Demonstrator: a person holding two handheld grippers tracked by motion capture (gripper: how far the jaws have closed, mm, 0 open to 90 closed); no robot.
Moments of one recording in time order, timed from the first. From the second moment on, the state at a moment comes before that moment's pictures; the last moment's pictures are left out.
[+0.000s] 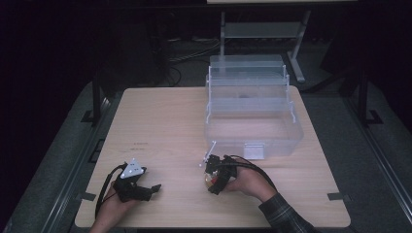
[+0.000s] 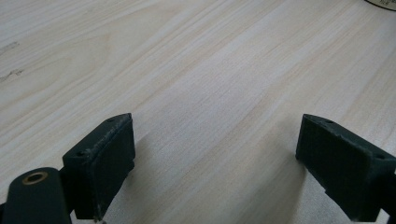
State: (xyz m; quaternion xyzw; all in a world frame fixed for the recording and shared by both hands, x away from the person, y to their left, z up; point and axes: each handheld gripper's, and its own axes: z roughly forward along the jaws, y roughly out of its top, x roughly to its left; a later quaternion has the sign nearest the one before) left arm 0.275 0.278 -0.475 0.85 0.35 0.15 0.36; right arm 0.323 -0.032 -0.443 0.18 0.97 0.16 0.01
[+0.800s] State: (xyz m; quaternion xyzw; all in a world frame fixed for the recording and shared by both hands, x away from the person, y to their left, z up) left arm 0.275 0.279 -0.475 0.85 0.35 0.15 0.36; right arm 0.320 -0.034 -0.427 0.18 0.97 0.17 0.01
